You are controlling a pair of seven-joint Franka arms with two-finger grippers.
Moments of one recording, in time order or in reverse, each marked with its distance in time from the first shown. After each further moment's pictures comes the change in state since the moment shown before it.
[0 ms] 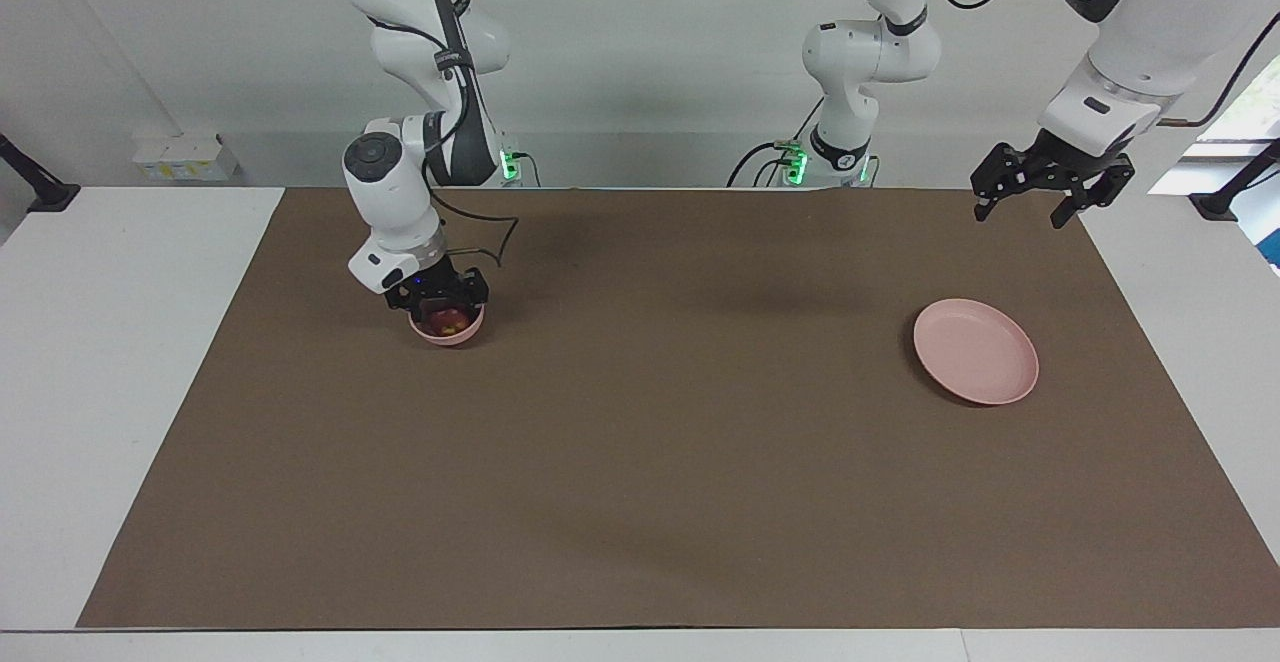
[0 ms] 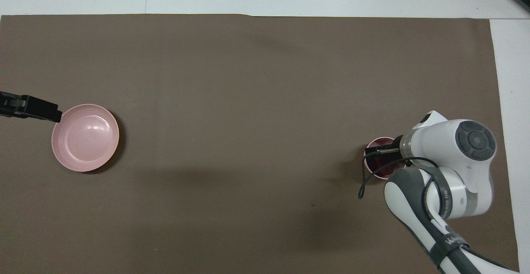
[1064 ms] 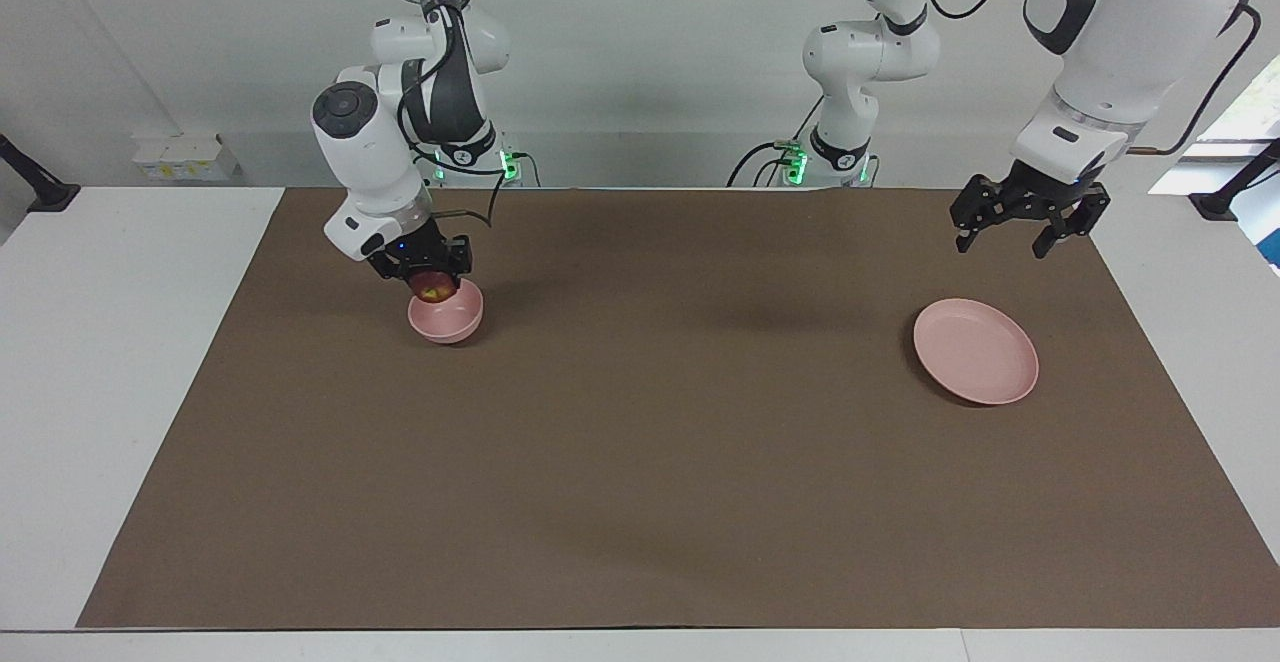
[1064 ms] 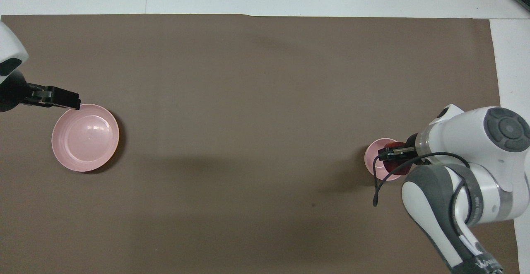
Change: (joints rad) left arm 0.043 0.005 -0.076 -0.076 0.021 0.161 -0.045; right arm 0.000 -0.085 -0.001 0.050 0.000 -0.198 -0.001
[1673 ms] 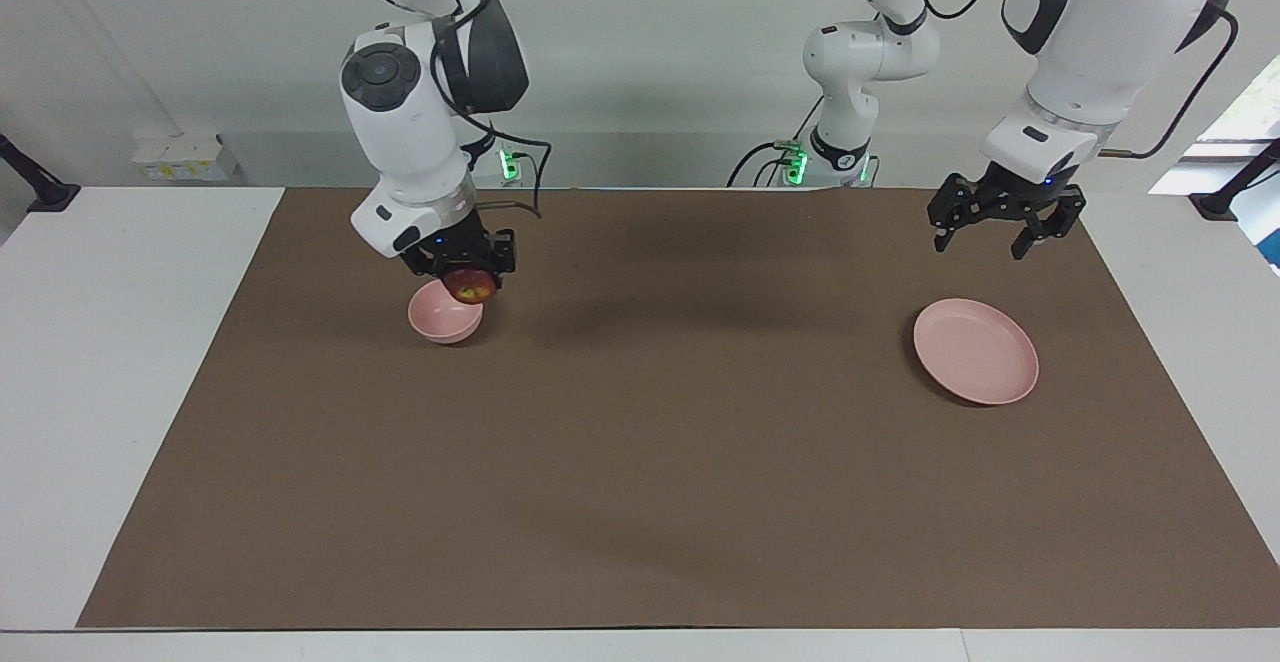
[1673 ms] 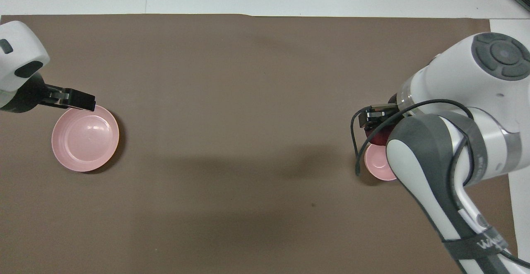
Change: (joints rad) left arm 0.073 0.000 -0.130 -0.002 0.000 0.000 -0.022; right arm 0.087 0.165 -0.002 0.442 0.004 -0.303 0.117
